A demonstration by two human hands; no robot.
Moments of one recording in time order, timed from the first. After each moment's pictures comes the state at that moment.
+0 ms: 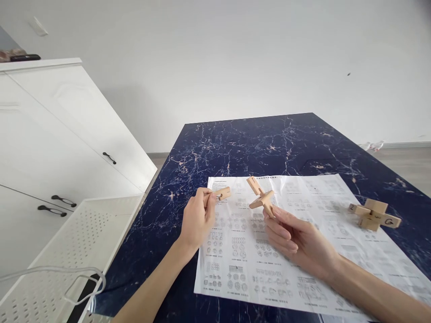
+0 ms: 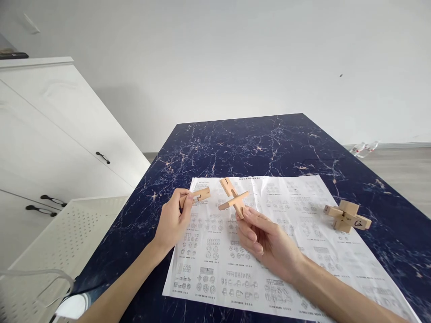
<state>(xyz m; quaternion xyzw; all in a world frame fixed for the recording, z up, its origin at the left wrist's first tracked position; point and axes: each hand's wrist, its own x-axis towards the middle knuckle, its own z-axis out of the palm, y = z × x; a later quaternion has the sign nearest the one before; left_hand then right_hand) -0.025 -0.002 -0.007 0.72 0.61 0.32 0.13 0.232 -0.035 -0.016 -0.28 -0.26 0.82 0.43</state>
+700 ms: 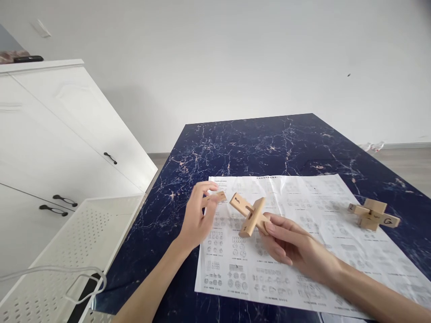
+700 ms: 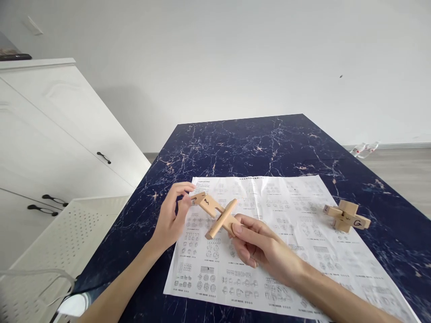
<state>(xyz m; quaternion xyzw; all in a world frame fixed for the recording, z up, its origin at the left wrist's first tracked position) -0.030 -0.001 0.003 0.75 0.46 0.44 0.20 0.230 -0.045 -0.018 -0.25 -0.39 0.81 0.35</state>
